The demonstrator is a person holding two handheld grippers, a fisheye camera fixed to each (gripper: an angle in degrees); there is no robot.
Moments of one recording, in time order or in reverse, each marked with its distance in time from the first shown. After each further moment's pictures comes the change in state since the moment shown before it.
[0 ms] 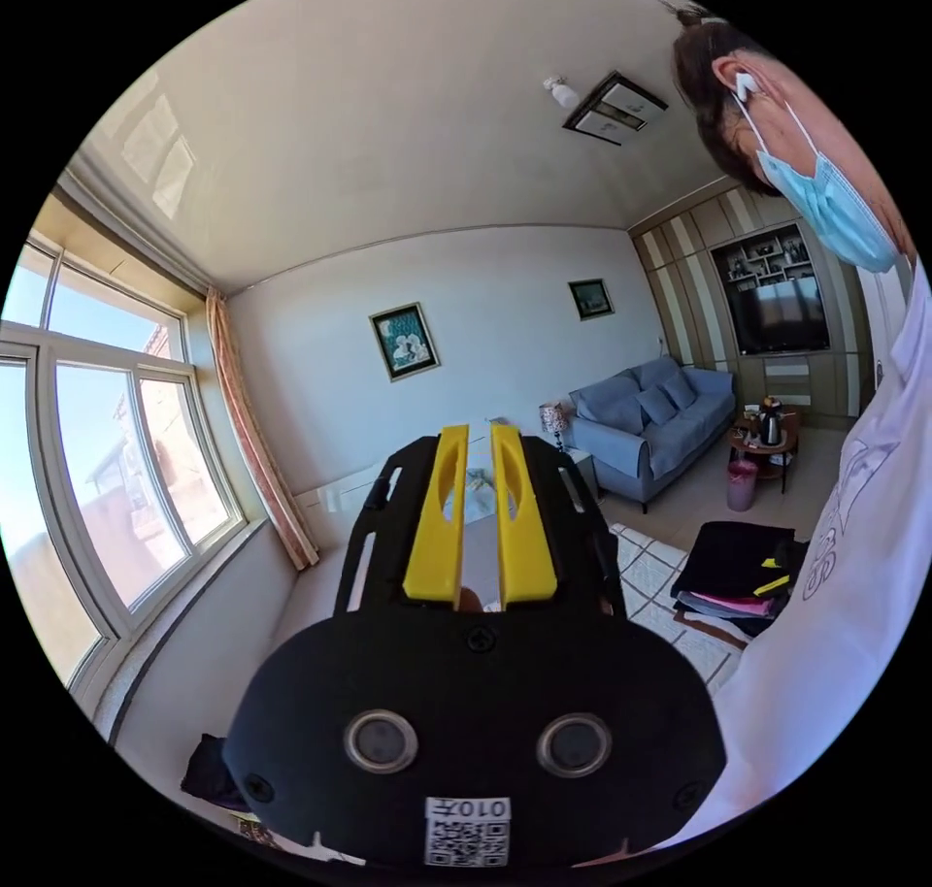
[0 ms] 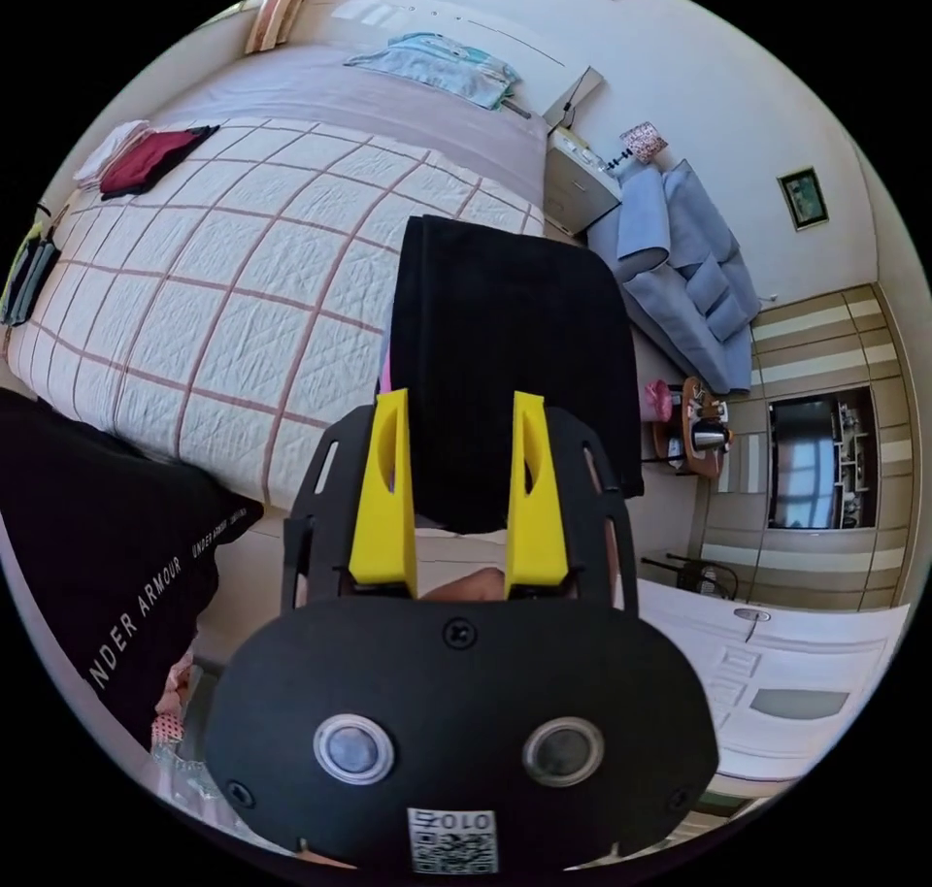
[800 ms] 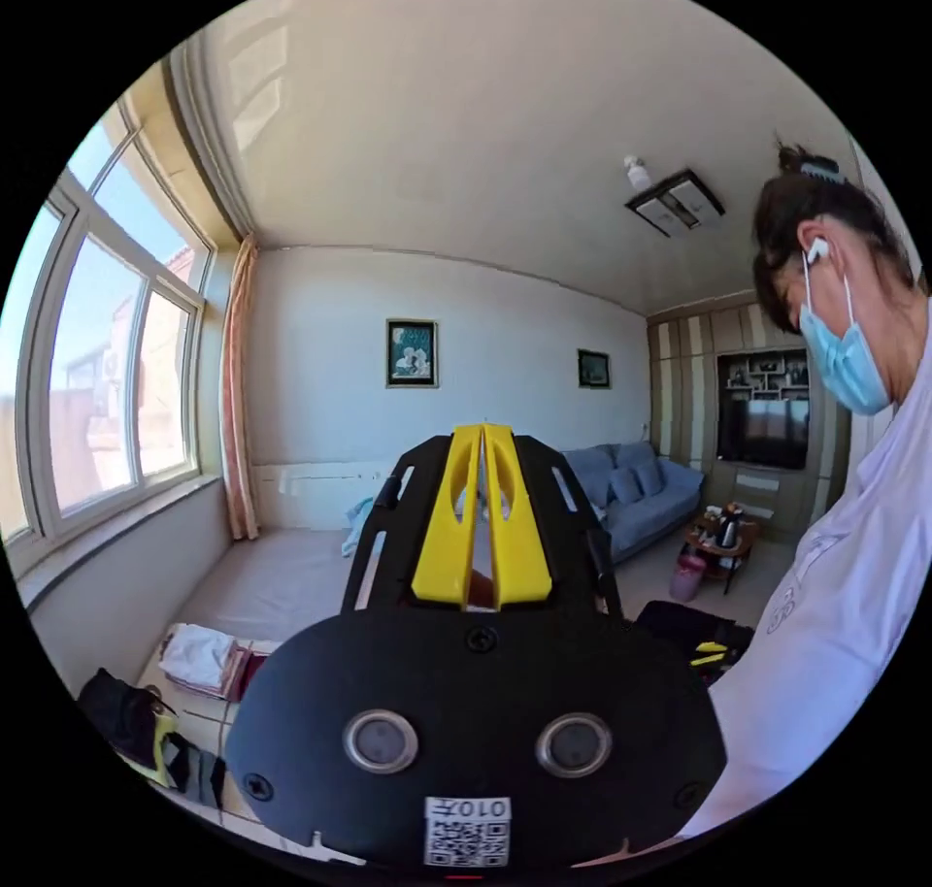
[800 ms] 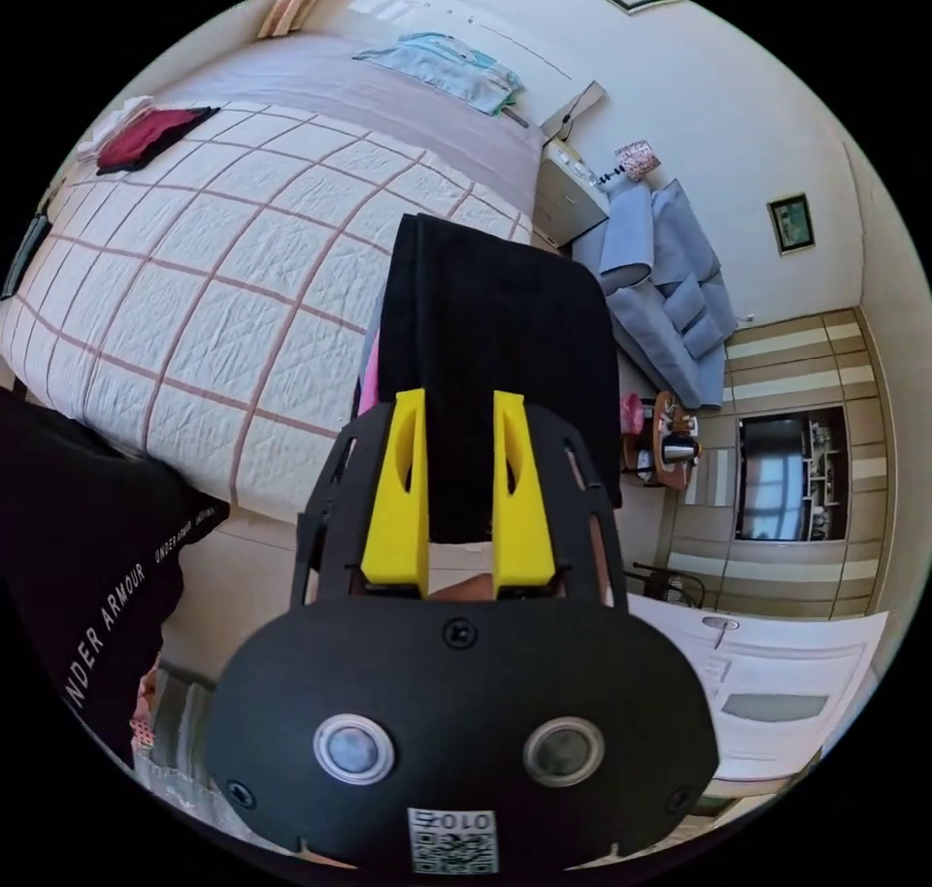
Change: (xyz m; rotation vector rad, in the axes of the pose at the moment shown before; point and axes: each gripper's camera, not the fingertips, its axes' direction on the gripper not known) left arm -0.058 0.038 -0.021 0.152 0.126 -0.379; right arm 0.079 0.028 0.034 0.041 0.140 -0.039
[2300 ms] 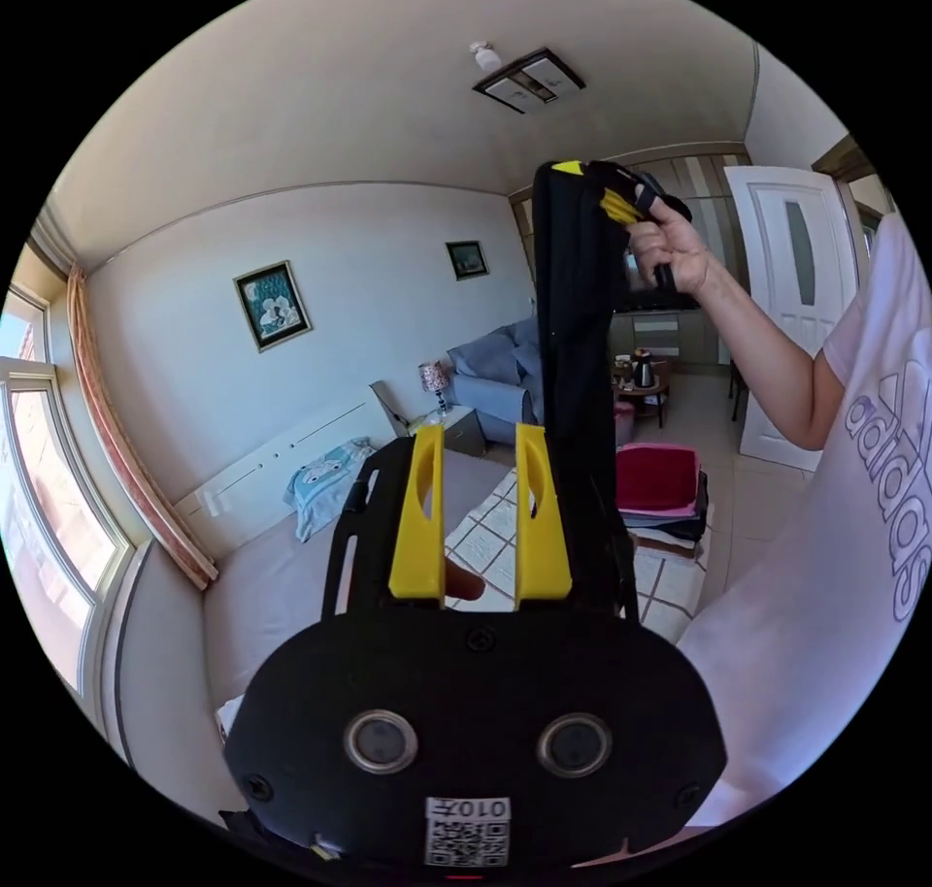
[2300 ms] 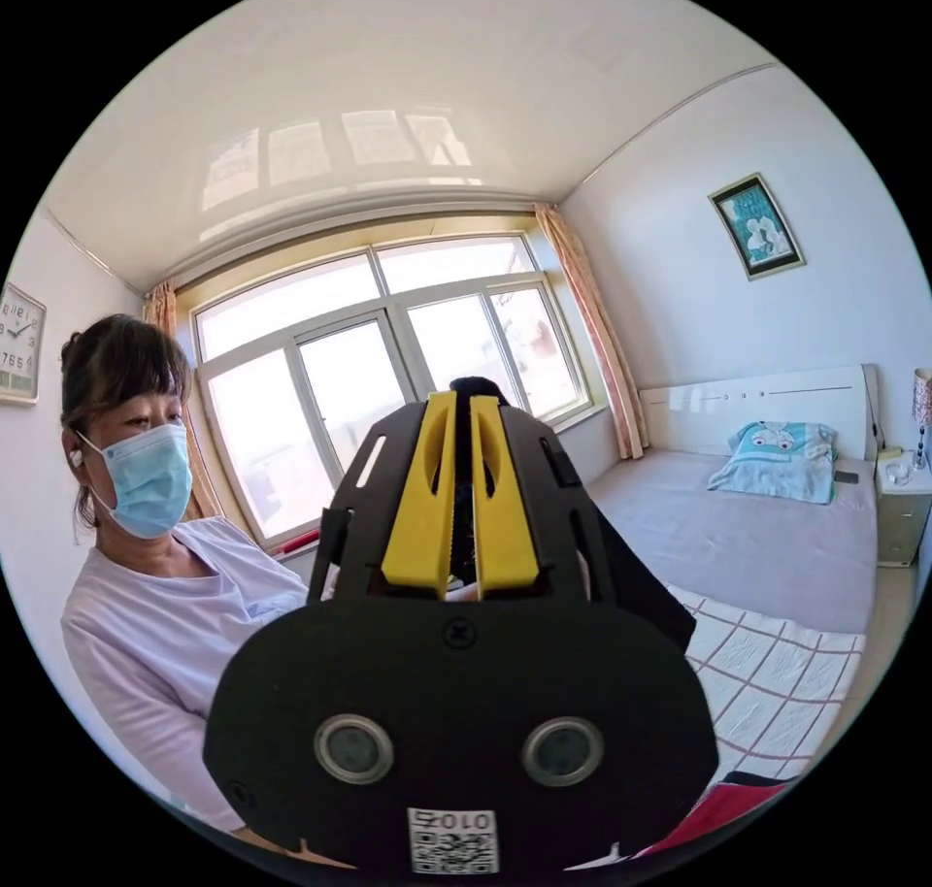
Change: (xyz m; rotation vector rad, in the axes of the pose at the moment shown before) left arm -0.039 0.011 0.205 -0.308 0.296 0.444; right arm 0.309 0.049 -0.351 1.141 -1.406 -0.101
